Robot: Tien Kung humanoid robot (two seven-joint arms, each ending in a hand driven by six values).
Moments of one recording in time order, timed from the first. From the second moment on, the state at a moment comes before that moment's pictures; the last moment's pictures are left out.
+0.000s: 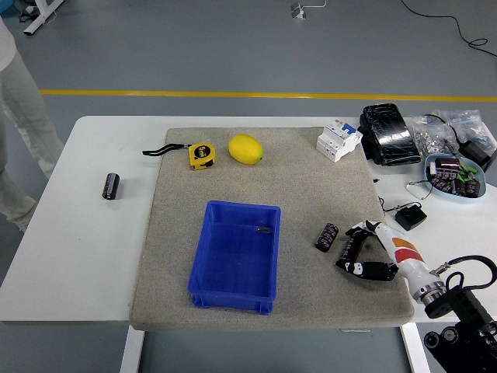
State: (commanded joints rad) left arm -0.17 0.11 -0.48 -0.26 0.52 0.31 0.16; right arm 0.21 -0.16 1.07 0.99 -1.84 -0.33 0.30
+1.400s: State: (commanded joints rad) left arm -0.17 0.11 -0.48 -0.26 0.52 0.31 0.16; right arm 0.40 -0.24 0.85 1.26 -1.87 -0.22 0.24
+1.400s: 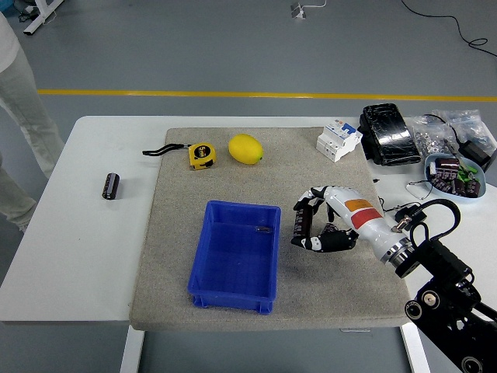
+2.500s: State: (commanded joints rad) left arm -0.17 0.12 -0.49 -0.26 0.53 0.32 0.17; right arm 0.47 -0.22 0.73 1.28 -1.93 -0.12 0.22
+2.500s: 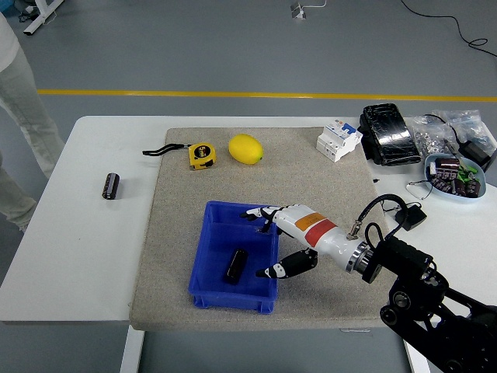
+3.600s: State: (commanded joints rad) left arm -0.17 0.11 -0.49 -0.26 0.54 0.31 0.17; right arm 0.43 -0.18 0.89 0.94 -1.87 -0.25 0.26
